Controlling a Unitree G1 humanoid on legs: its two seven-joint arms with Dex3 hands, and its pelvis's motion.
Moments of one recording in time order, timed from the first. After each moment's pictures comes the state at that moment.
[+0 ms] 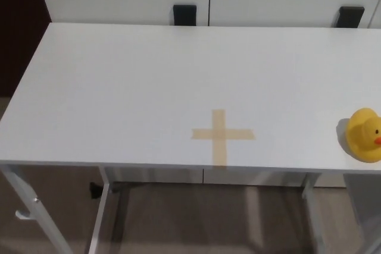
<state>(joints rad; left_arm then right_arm) -0.10 0.58 0.00 1.29 0.18 -0.05 0.01 0.16 -0.74 -0.32 1.11 0.02 -0.15 0.21</state>
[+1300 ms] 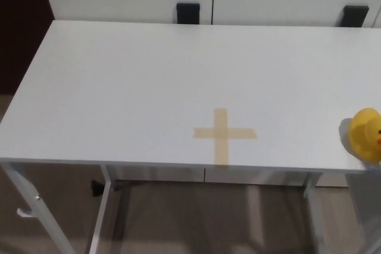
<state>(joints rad) -0.09 0.57 0.01 1.31 0.18 -0.04 0.01 -0.39 -0.69 -0.34 0.55 0.19 -0.01 0.15</state>
